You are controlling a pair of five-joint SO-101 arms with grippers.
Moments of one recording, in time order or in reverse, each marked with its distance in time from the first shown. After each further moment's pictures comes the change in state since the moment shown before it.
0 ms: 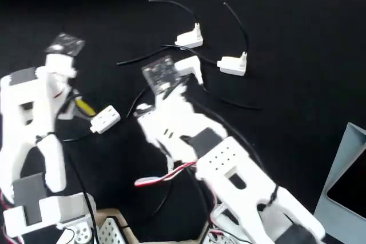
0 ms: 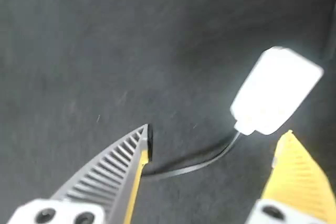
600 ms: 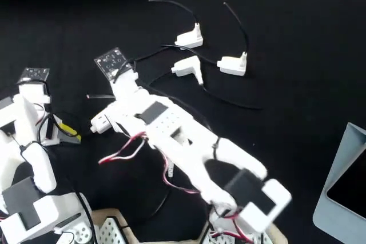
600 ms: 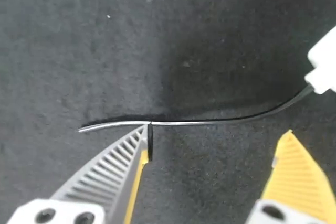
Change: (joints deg) left arm -12.0 -0.6 15.1 -6.9 4.2; right arm -5.0 37.1 -27.3 -1.3 -0.4
